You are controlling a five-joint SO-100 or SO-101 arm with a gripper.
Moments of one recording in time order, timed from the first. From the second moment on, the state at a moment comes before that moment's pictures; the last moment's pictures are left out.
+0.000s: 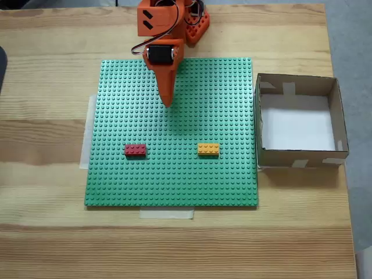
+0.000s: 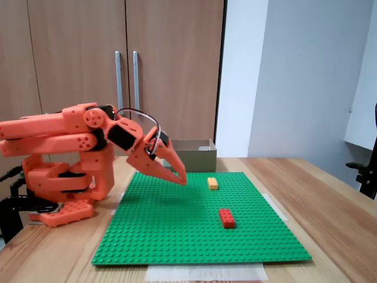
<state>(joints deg) 1.4 186.7 182.3 44.9 5.2</state>
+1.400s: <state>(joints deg) 0.8 176.2 171.3 53.2 5.1</state>
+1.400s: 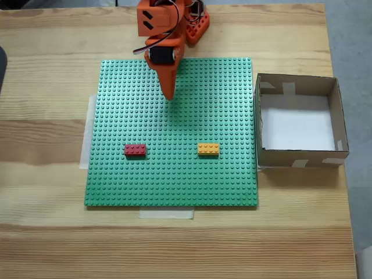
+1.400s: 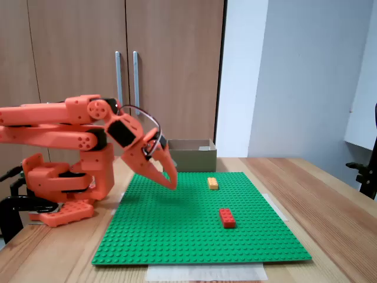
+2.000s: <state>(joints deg) 3.3 155.7 146.3 64.6 -1.4</state>
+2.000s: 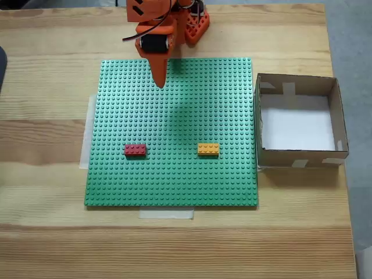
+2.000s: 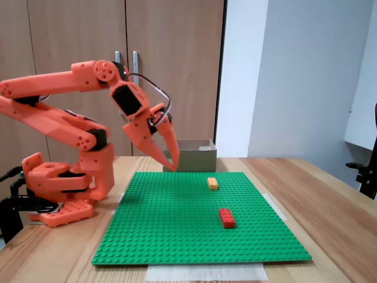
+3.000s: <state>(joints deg) 16.6 126.4 123.0 64.4 -3.3</state>
